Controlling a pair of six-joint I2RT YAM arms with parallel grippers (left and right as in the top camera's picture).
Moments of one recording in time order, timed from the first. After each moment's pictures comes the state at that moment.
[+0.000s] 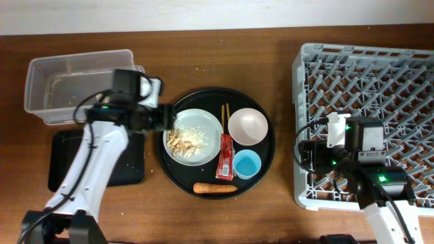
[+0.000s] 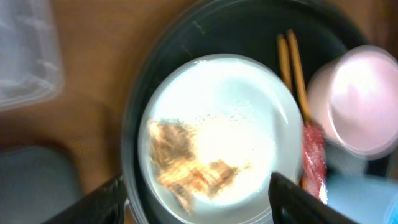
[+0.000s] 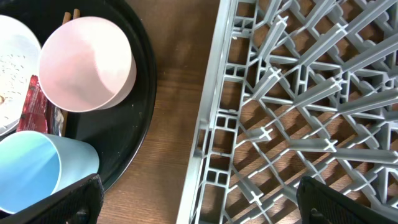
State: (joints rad) left arm -0.12 1.56 1.19 -0.75 0.24 -0.08; right arm 0.01 0.97 0.87 -0.86 -0.10 -0.01
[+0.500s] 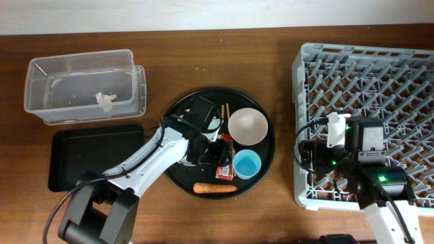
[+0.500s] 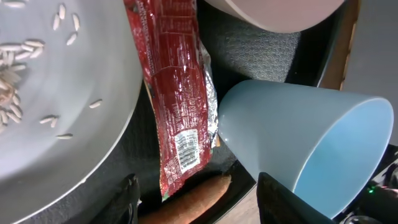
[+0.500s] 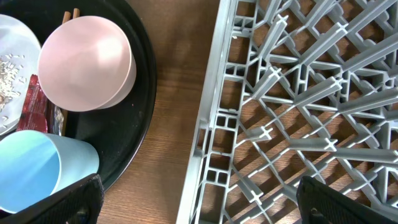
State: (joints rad) left arm -0.54 1.73 1.12 -0.75 0.41 -0.36; right arm 0.01 0.97 0.87 -0.86 -0.10 -0.01
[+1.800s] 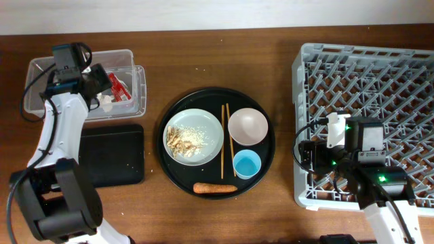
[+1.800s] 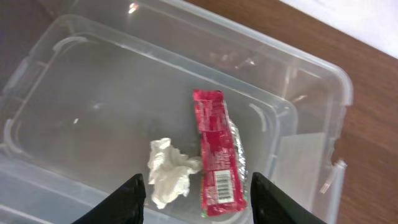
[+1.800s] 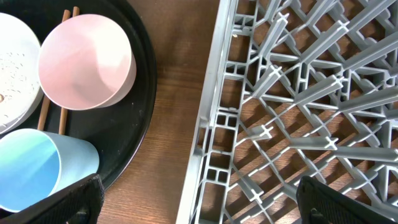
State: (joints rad) left arm 0.20 1.83 1.44 -0.47 -0.06 -0.26; right arm 0.01 0.97 0.87 -0.86 -0.10 -0.01
